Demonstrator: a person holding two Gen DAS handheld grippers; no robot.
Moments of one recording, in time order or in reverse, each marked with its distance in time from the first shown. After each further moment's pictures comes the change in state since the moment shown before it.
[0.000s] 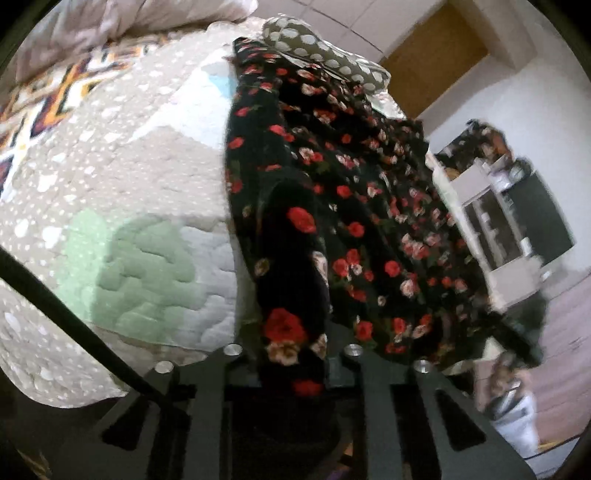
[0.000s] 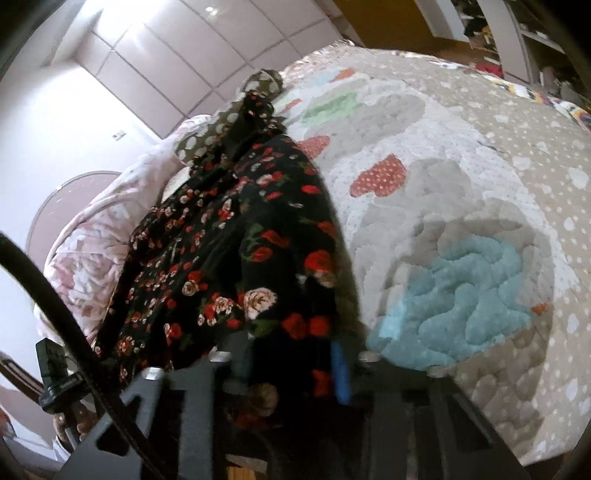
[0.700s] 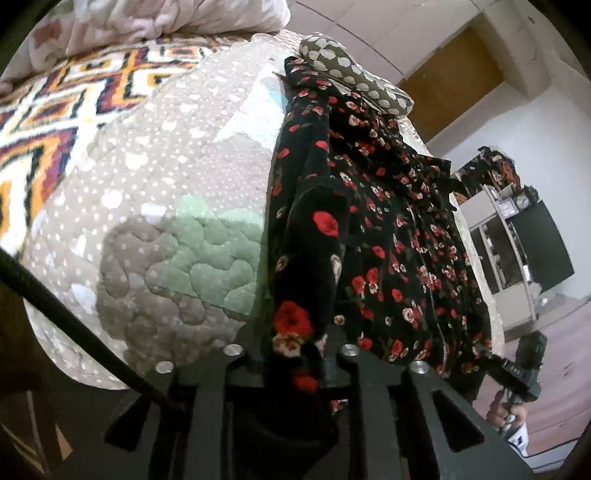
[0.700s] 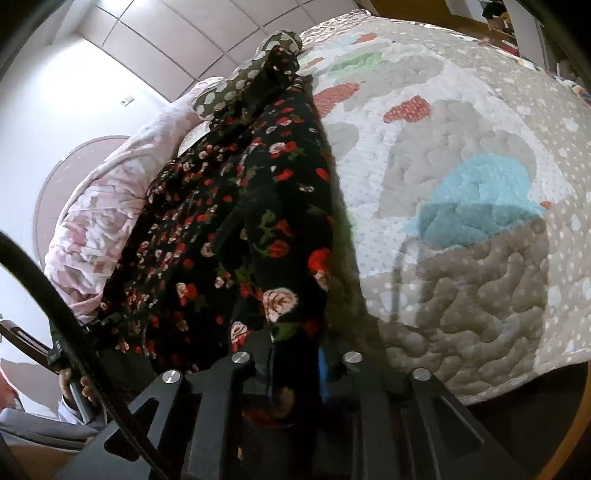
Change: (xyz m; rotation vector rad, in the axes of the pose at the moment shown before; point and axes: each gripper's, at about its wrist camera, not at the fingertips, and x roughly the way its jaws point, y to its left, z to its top) left arm -0.029 0.045 -0.008 -0.074 -0.053 0.017; right arm -0.007 0.020 -0.040 -0.053 0.127 0.014
